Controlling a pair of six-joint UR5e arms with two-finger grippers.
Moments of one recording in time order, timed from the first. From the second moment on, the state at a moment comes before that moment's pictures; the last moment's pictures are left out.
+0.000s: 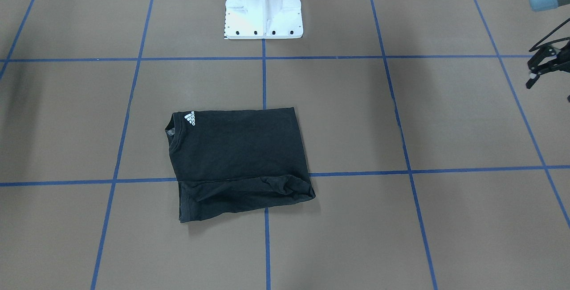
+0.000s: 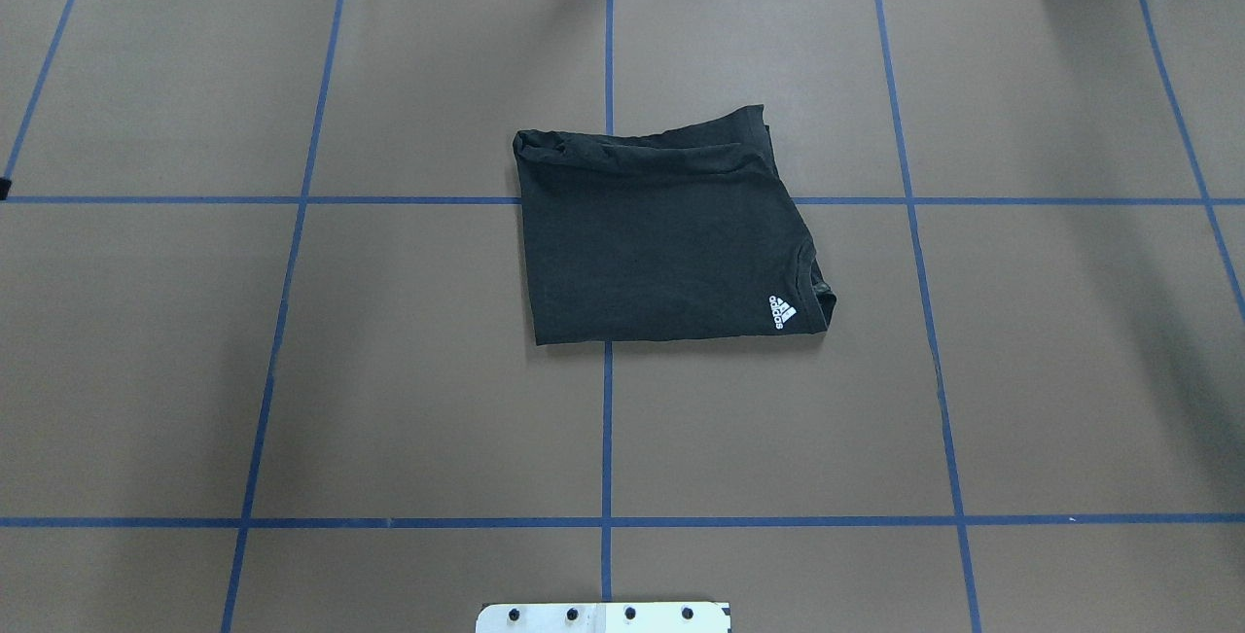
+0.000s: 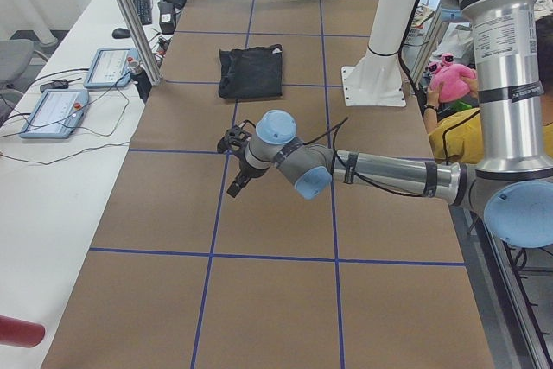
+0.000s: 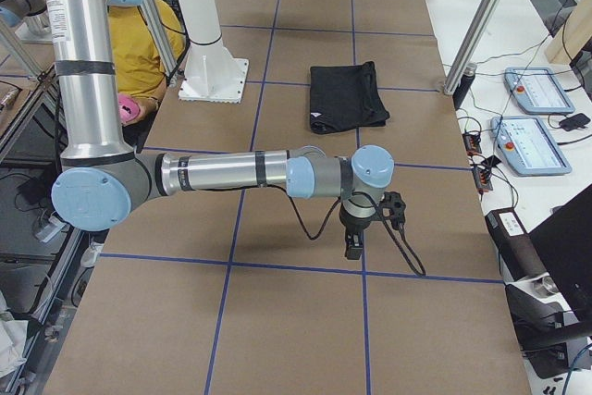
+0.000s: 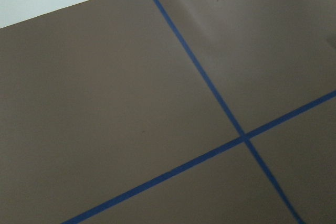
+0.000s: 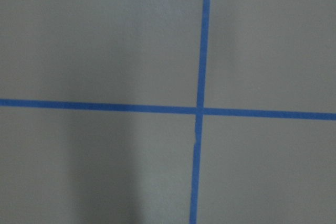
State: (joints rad) left arm -1.34 -1.38 -1.84 -2.18 -2.25 -0.11; right arm 1.51 -1.51 1.60 -1.64 2.30 0.01
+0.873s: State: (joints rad) left arm -1.40 -1.41 -1.82 -1.84 -2.26 0.01; right arm 1.53 -1.63 1.75 -1.75 2.31 -0.02
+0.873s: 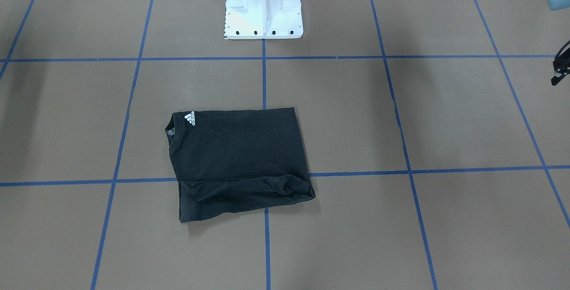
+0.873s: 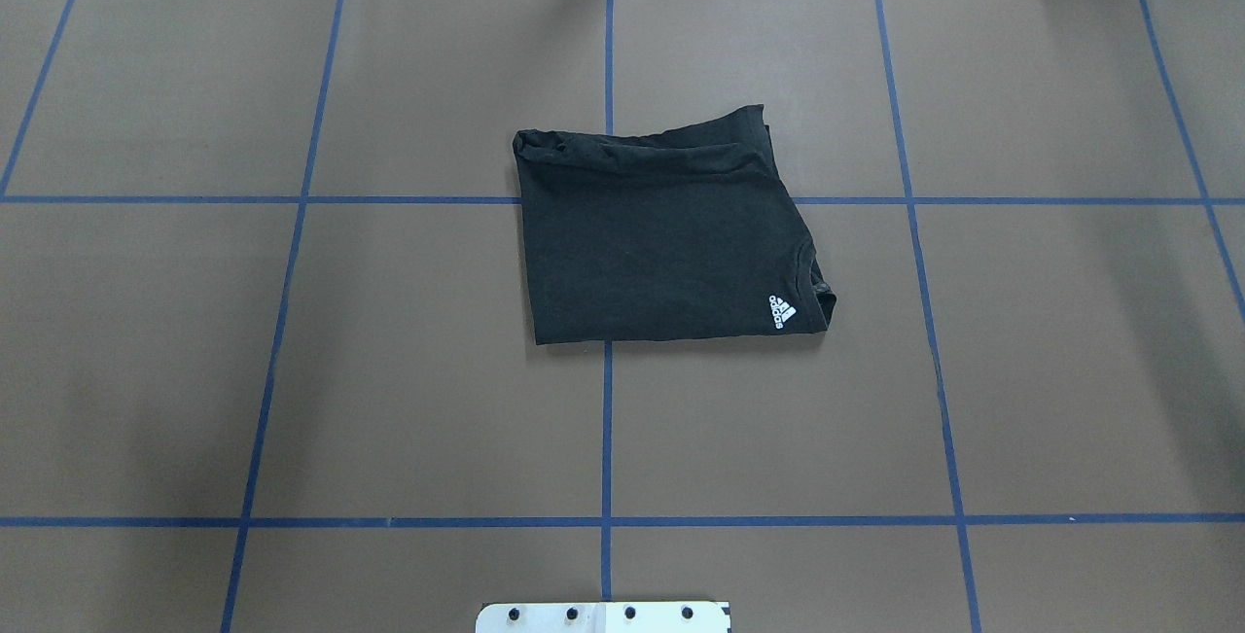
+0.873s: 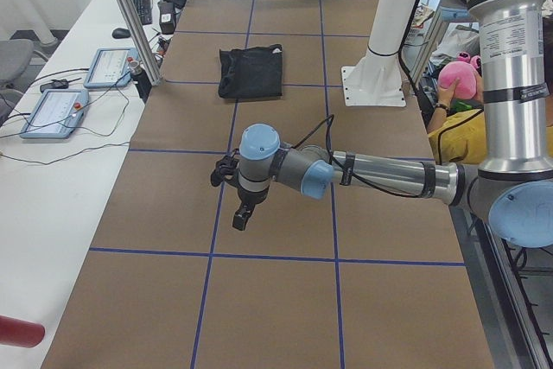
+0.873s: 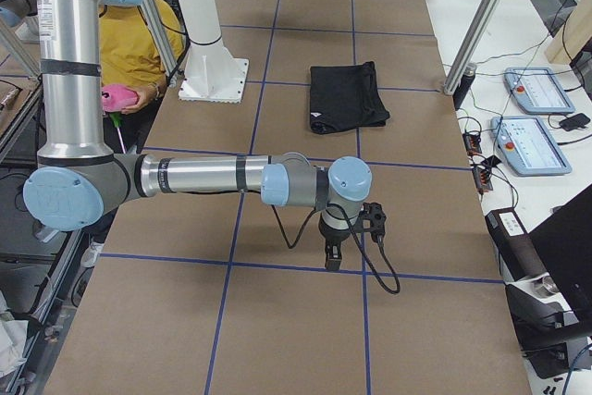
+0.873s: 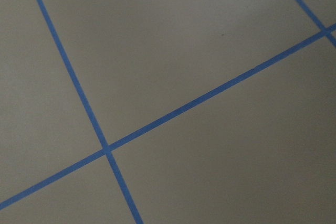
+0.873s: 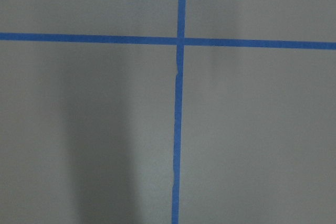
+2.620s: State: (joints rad) left arm -1.44 -1.41 -1.85 -1.83 -2.39 0.00; right arm 1.52 -1.63 1.78 -1.78 2.35 -0.01
